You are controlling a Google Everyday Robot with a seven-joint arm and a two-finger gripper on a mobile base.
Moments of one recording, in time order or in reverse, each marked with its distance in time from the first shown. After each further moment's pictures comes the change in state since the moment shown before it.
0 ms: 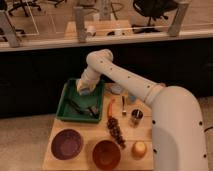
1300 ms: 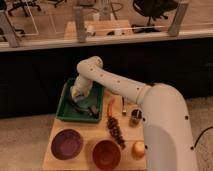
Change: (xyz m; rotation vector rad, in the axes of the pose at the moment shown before) arm -0.018 -0.012 0.052 -0.061 -0.054 -0.066
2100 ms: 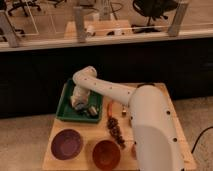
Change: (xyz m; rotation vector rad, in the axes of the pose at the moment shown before) arm -0.014 0.007 0.060 -0.059 -0.060 -0.029
